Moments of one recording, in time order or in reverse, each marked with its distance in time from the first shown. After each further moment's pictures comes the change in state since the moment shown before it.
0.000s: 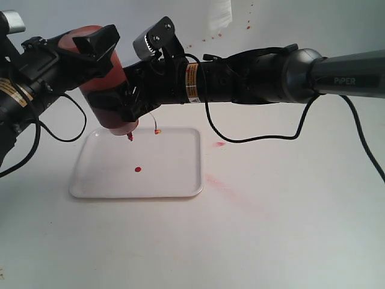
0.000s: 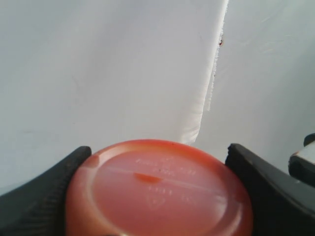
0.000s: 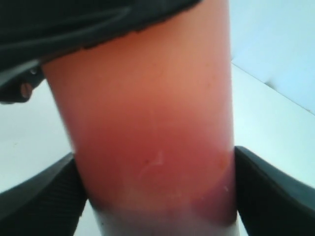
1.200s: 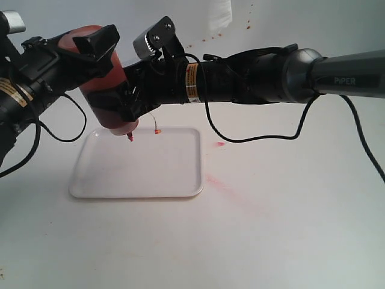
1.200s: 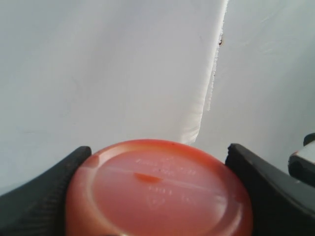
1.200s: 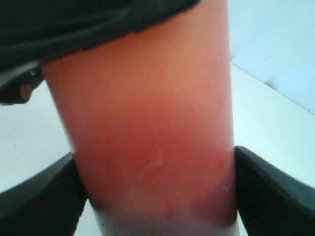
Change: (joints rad) left arm 0.000 0.000 0.000 0.002 0.000 0.000; right arm 0.000 0.000 0.000 0.002 0.002 0.003
